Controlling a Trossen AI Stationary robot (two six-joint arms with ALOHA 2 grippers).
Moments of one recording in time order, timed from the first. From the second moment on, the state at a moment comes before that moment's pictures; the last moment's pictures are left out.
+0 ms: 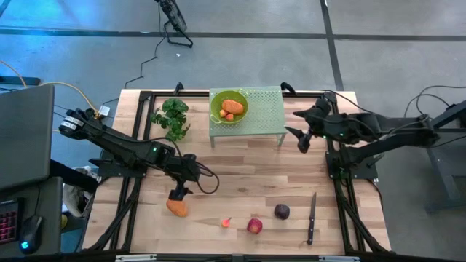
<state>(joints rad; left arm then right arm) -0.31 1.24 0.85 -0.60 0.09 -0.19 0.11 0.87 1.04 -0.70 0.58 0.25</state>
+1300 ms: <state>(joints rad) -0.41 1.25 0.91 -0.67 0.14 -0.21 0.47 0.79 0.64 -0.58 0.83 0.70</state>
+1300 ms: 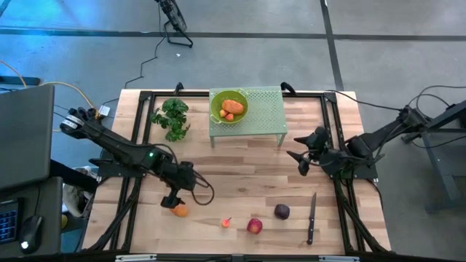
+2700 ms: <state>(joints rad) -0.62 1.60 0.91 -0.70 0.10 -0.37 0.47 0.79 0.62 -0.43 0.84 0.68</state>
